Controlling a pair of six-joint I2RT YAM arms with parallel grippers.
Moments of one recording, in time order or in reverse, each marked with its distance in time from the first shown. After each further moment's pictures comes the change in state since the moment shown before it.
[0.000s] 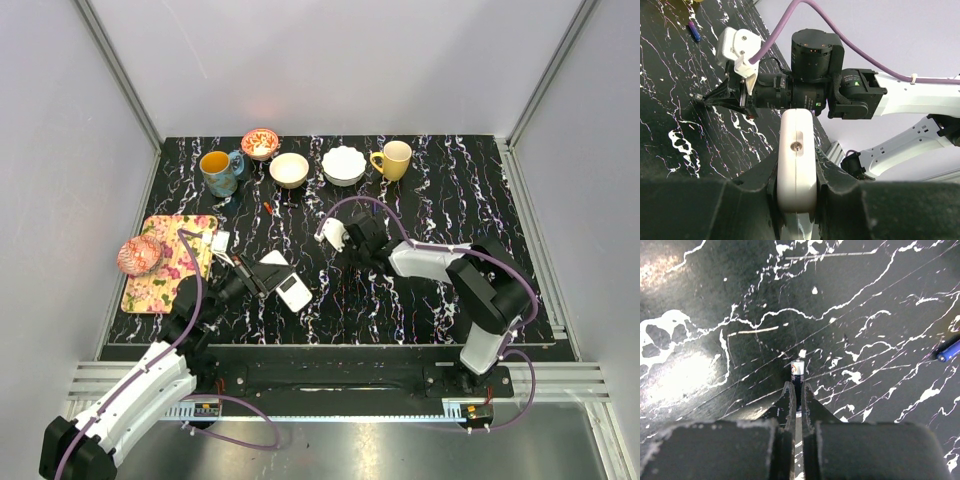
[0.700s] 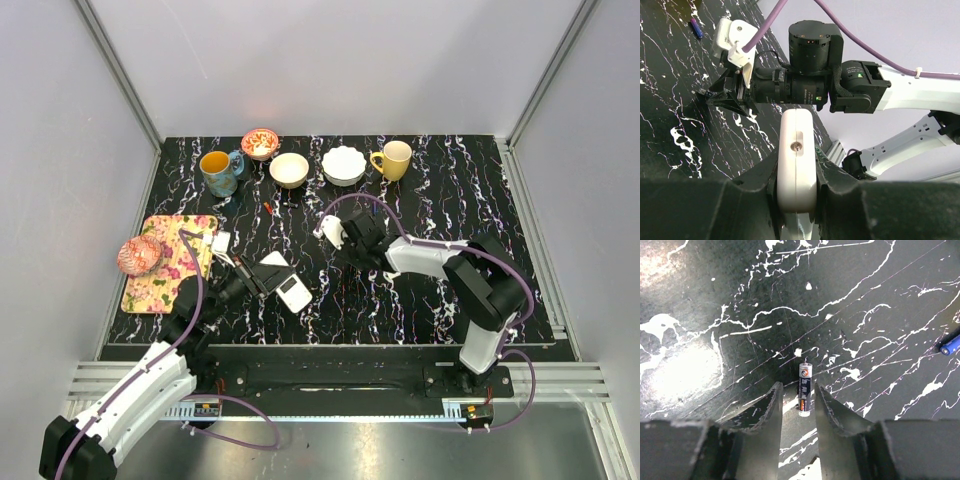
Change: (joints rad) left arm 0.000 0.001 -0.006 -0.004 0.000 0.000; right arm 0.000 0.031 0.063 -0.075 0.026 0.027
